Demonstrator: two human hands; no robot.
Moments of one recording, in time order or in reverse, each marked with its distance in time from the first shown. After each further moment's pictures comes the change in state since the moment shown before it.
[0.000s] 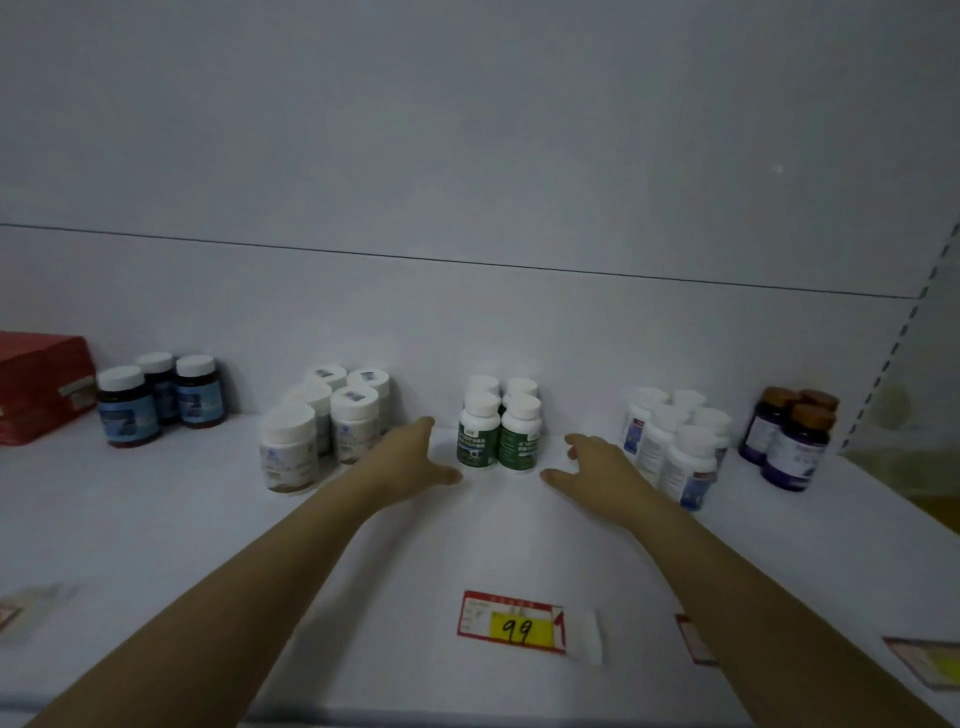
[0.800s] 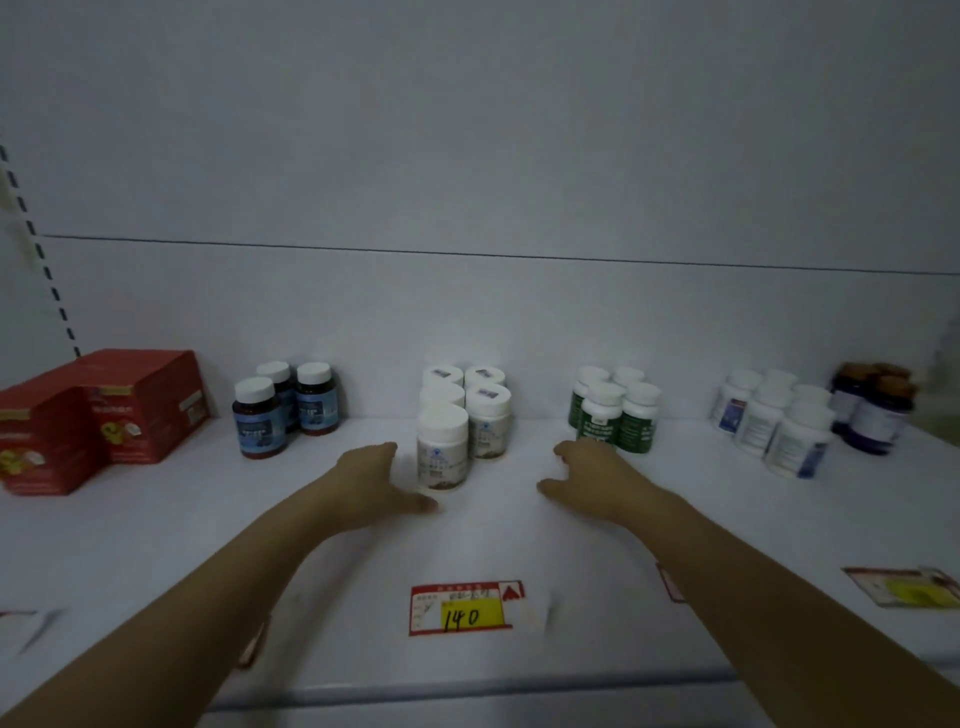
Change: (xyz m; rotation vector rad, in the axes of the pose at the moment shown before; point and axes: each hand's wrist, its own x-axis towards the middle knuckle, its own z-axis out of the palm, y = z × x) left_hand -0.050 -0.165 -0.096 0.094 -0.165 -0.029; right_hand -0.021 -0.162 0.068 -0.168 -0.078 0.021
